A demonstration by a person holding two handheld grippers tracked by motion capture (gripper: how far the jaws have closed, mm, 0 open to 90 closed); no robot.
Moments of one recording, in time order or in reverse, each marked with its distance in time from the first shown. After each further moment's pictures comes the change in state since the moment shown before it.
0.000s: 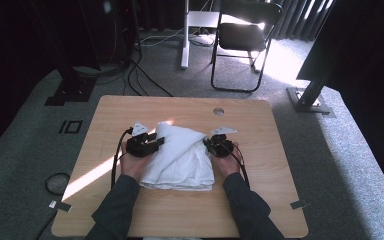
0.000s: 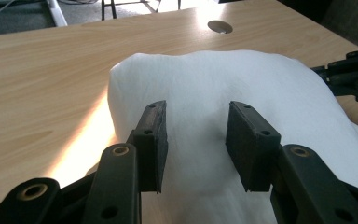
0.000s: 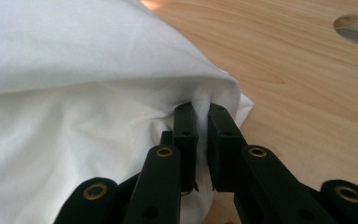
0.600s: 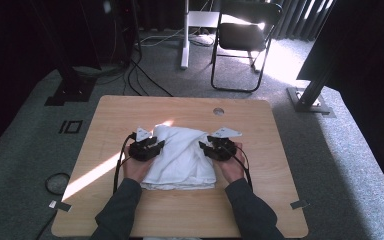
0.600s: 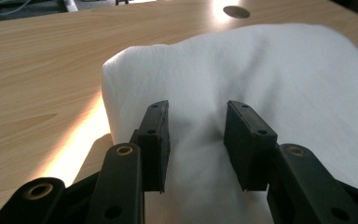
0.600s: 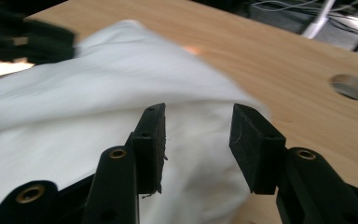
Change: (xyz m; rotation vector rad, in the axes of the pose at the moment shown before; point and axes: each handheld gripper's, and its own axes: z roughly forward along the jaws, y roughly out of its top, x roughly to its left) left arm -0.003 -0.016 0.015 0.019 0.079 0.038; right arm 0.035 0.010 -0.058 -0.110 0.067 -0.093
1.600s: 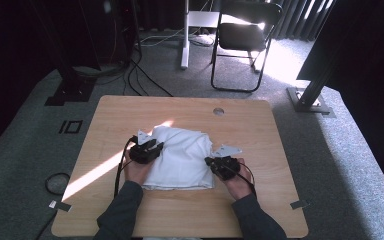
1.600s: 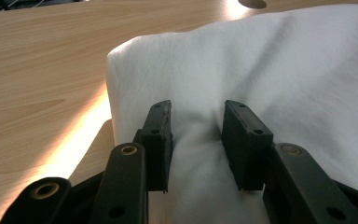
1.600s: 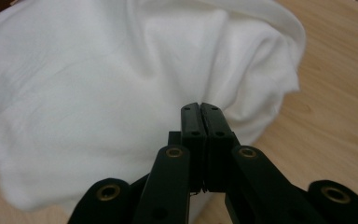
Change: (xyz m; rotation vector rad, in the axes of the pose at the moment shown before) left arm -0.002 -0.010 0.003 -0.002 0.035 -0.031; right arm 0.015 -0.038 -0.033 0.121 0.031 -0.088
